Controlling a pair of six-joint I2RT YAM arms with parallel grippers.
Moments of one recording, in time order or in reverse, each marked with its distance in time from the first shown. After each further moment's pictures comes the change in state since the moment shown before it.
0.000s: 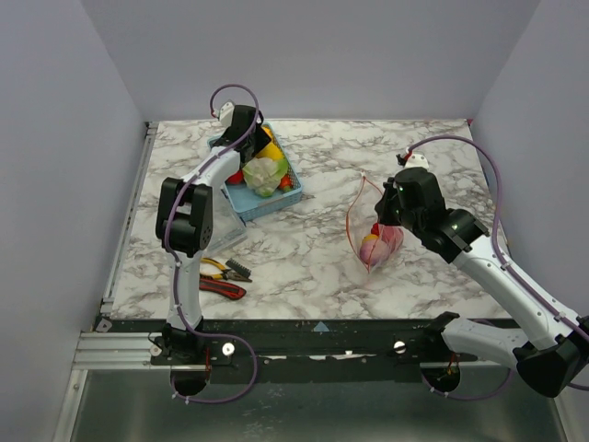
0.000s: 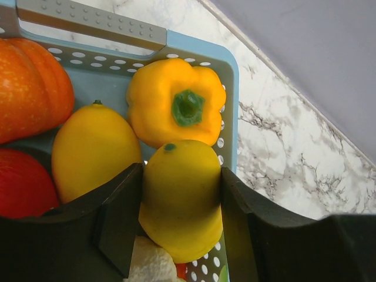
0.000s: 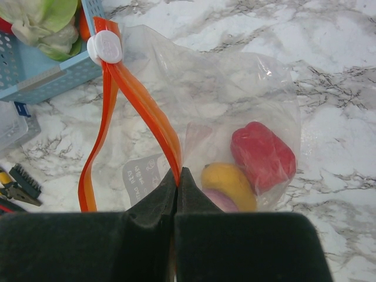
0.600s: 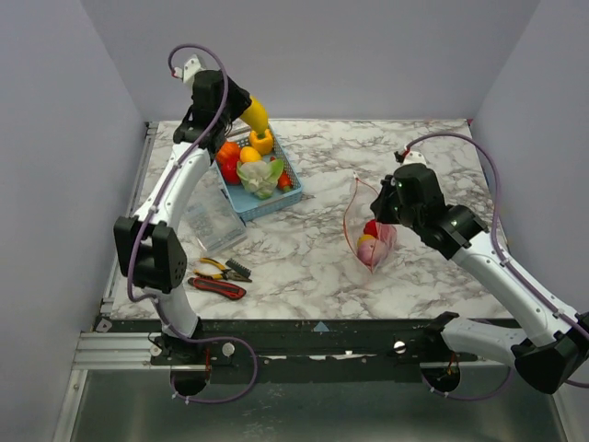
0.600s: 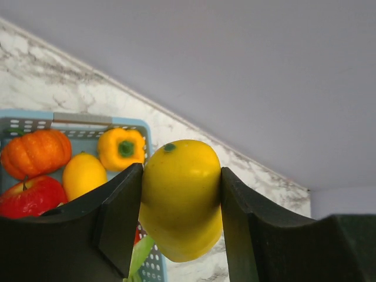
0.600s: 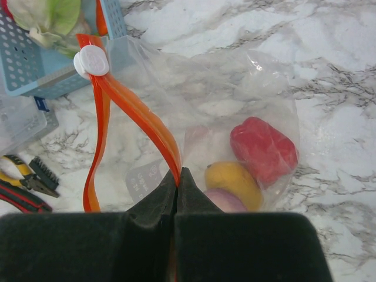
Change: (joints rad) left arm 0.029 -0.342 -0.003 -0.063 -0.009 0.095; right arm 0.000 0.010 0.020 -0.010 -0.035 0.013
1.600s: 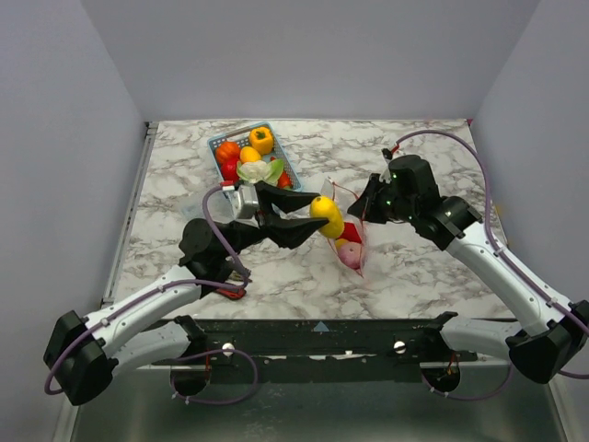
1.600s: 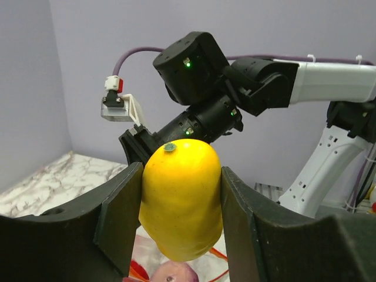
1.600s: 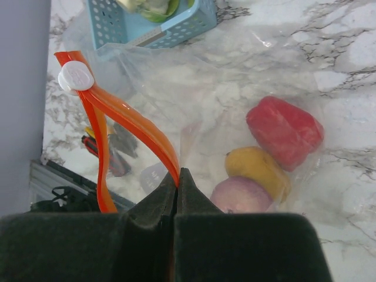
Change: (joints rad) left arm -0.533 -0.880 -1.053 1.035 0.655 0.416; right arm 0.000 0.084 0.076 -0.005 -0.303 0.155
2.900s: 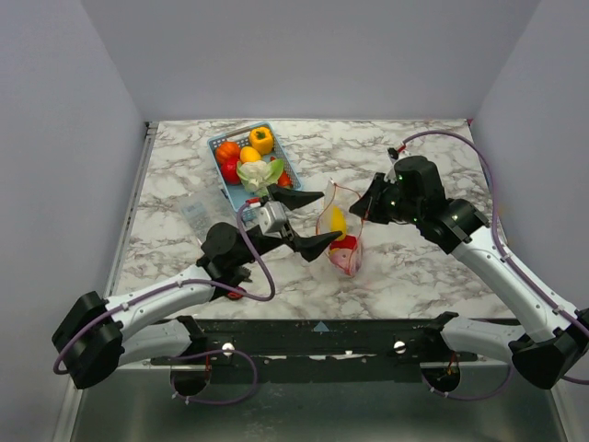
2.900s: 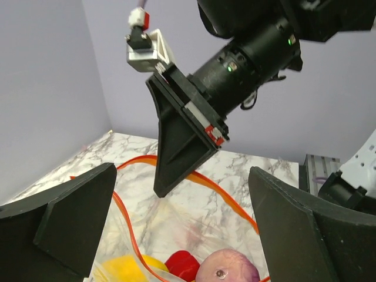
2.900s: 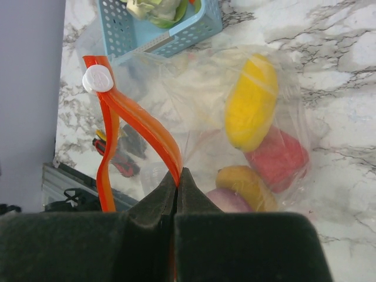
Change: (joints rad) left arm -0.106 0.167 -0.128 0.156 -0.120 0.279; right arm 0.000 -0.038 0.006 -0.001 -0.024 0.042
